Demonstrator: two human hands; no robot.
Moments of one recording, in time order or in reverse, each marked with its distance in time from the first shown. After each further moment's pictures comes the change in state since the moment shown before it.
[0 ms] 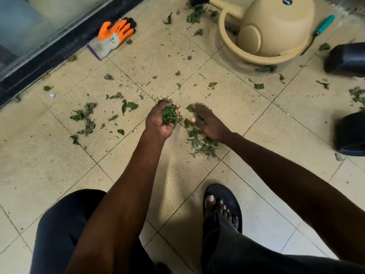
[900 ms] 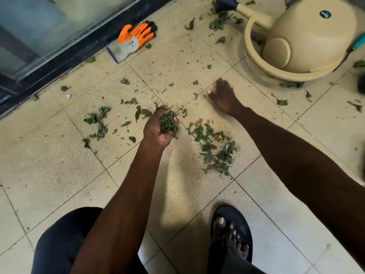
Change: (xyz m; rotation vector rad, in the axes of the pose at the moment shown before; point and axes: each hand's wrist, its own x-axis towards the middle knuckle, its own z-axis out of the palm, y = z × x) left_hand 0.020 0.037 -0.022 -0.099 0.052 0.068; right_hand 0.135 0.017 -0.053 -0.225 0.048 0.184
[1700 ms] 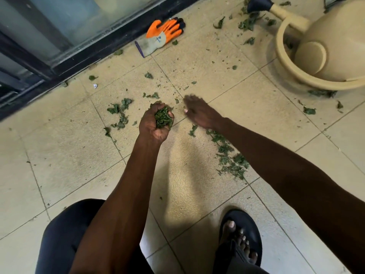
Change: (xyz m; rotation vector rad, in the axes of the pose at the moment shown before) left_hand -0.013 0.047 -0.036 -0.139 0.049 0.117; right_hand -0.010 -0.105 0.071 -0.043 -0.169 -0.539
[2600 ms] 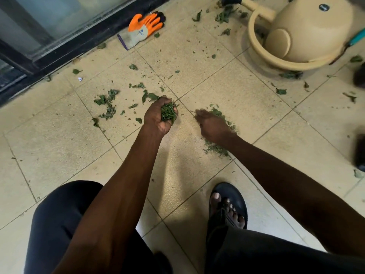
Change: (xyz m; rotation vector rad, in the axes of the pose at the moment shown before) left_hand -0.028 -0.046 0.004 0.162 0.002 -0.091; right_hand -0.137 -0.009 0.018 -0.256 0.139 0.099
